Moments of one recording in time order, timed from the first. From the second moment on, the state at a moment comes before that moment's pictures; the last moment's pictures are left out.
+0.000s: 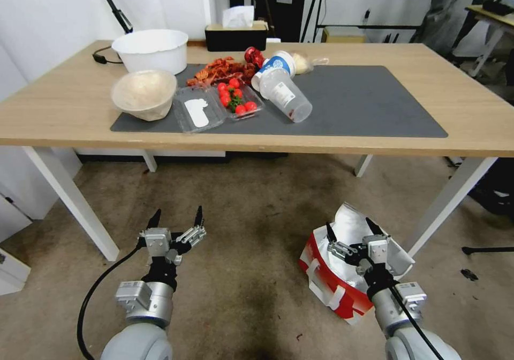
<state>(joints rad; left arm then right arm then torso) 1.70 -1.37 -0.43 -2.20 -0.25 -0.03 -0.17 -1.70 1.53 0.63 2.16 0.01 -0.08 -0.19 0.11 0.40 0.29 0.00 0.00</state>
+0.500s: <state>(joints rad) 1.70 -1.38 -0.43 -2.20 -0.24 -0.03 -0.17 -1.69 1.53 0.63 2.15 0.02 -0.08 -0.19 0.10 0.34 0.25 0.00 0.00</state>
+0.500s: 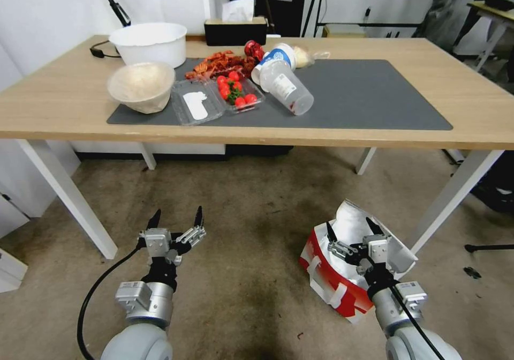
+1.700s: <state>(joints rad) 1.70 -1.38 -0.43 -2.20 -0.23 -0.03 -0.17 -1.69 1.53 0.63 2.15 0.02 -0.08 -0.19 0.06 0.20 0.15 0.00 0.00</state>
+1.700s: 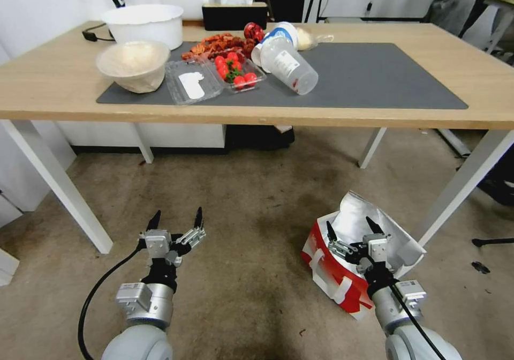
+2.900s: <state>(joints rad) 1.71 -1.37 -0.44 -2.20 -0.23 -0.05 -0.17 -1.68 1.53 0.63 2.15 0.01 -0.08 -0.19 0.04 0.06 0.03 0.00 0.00</state>
